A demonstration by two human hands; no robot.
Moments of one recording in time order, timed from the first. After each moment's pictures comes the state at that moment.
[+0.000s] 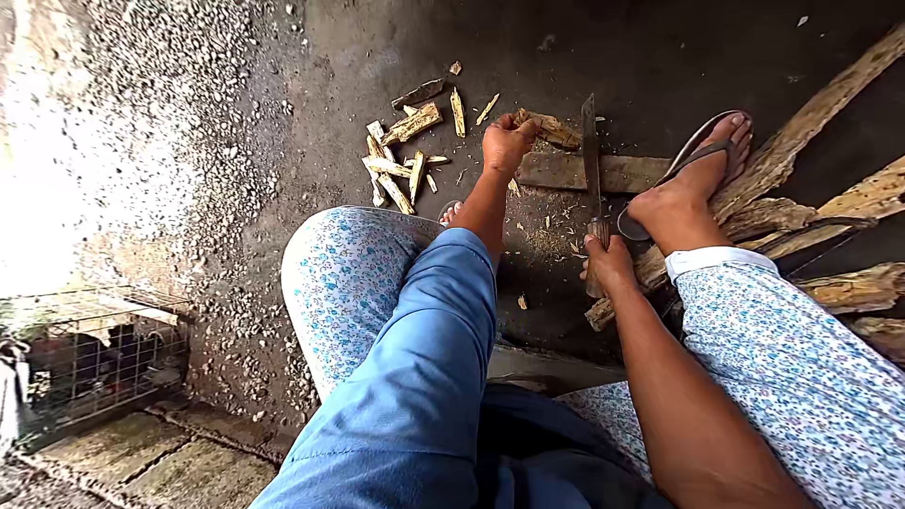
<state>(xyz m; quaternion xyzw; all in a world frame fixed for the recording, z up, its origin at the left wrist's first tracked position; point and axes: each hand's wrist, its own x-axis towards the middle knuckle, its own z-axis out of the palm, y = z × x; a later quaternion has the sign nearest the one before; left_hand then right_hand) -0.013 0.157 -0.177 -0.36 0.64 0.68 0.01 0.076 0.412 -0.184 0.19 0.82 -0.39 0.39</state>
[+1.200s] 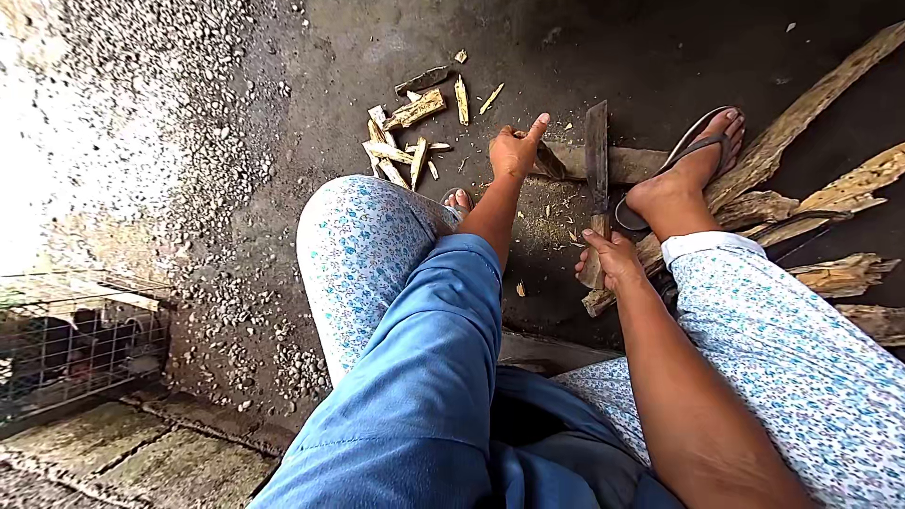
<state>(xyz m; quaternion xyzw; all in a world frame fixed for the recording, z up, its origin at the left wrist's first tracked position) 0.020 0.175 -0.165 -0.44 0.68 0.58 0.07 0.090 0.416 -0.164 0.30 0.70 -0.51 0.39</state>
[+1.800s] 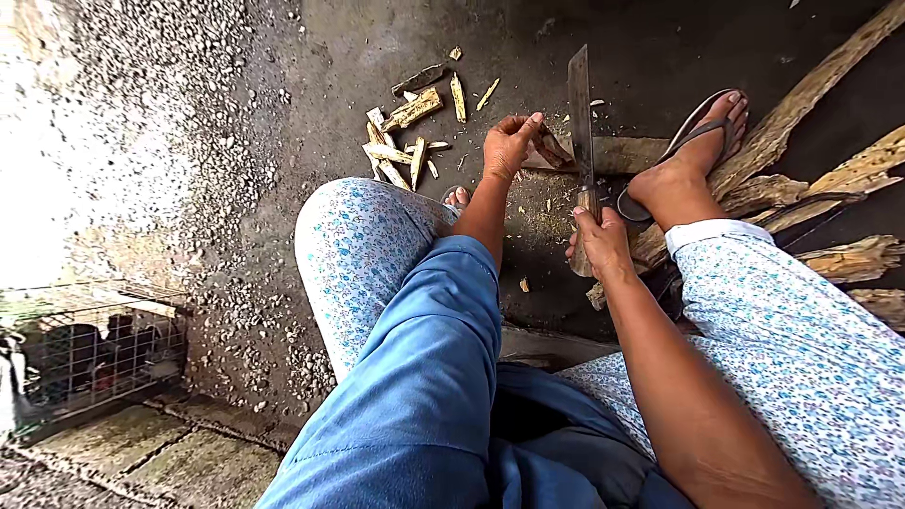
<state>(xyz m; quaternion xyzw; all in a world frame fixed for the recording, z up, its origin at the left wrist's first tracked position) 0.032 0.170 -0.163 -0.34 0.66 0.67 0.02 0.098 0.386 -0.138 0.18 0.77 -0.51 0.34</state>
